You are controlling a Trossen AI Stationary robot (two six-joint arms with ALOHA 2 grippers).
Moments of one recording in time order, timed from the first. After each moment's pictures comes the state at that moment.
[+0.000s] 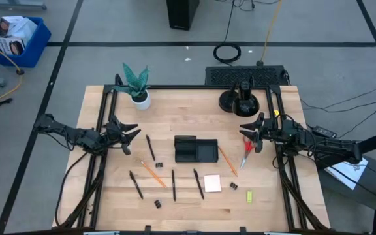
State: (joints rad) left arm -0.37 0.08 0.01 0.06 -0.79 -0.06; right arm -0.20 0.07 0.02 0.01 0.00 0.17
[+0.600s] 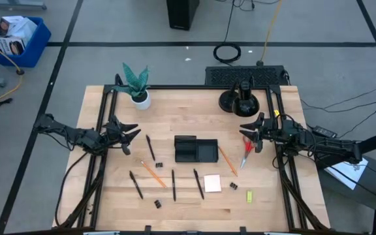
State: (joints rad) left arm -0.37 0.09 0.01 0.06 -0.79 -0.07; right arm -0.20 0.07 0.02 0.02 0.00 0.17
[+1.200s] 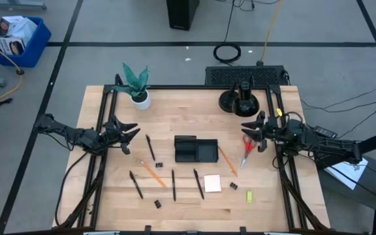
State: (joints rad) left arm -0.37 0.09 0.01 0.12 -0.79 -0.06; right arm -0.20 0.07 0.02 0.21 -0.07 0.25
